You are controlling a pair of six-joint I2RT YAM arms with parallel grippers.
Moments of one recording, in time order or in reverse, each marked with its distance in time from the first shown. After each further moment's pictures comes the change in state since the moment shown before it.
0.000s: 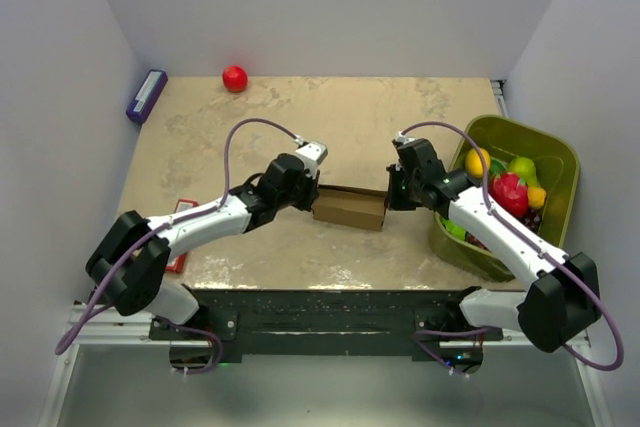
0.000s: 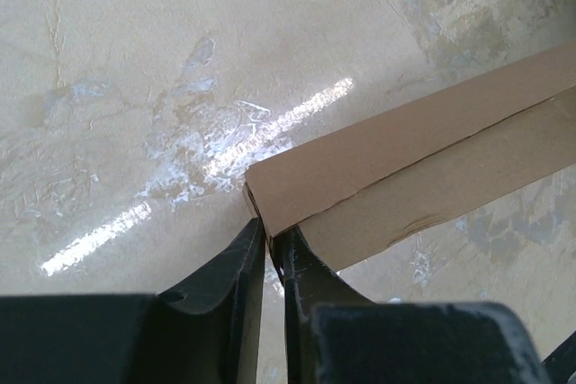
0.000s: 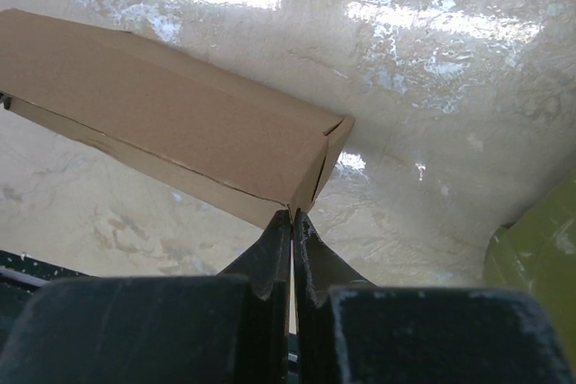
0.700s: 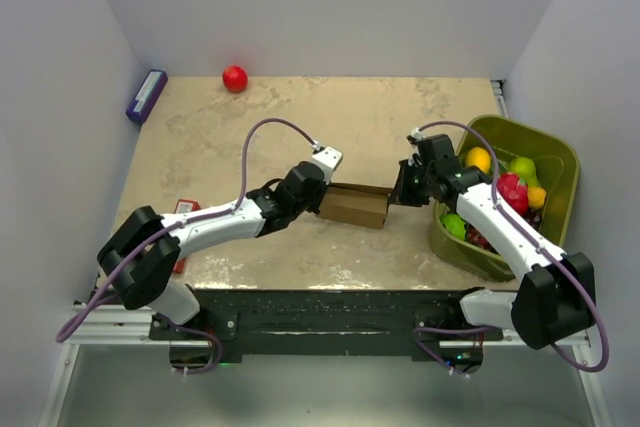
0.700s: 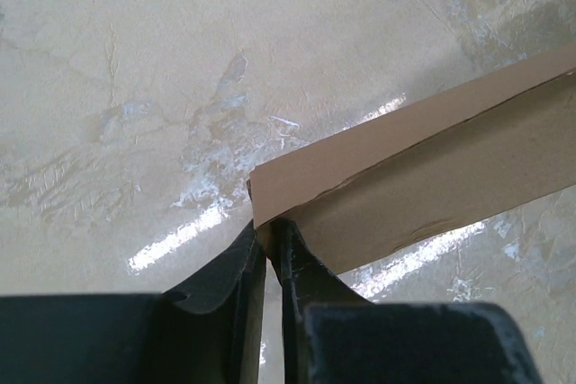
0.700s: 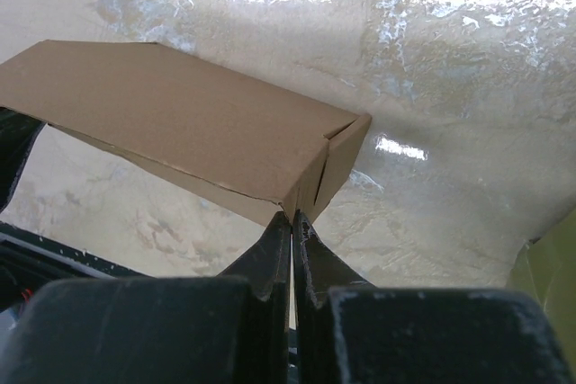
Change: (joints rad) left arm -0.120 0.055 0.054 -0.020 -0.256 0.076; right arm -0.159 0.014 -0.029 0.053 -0.197 0.019
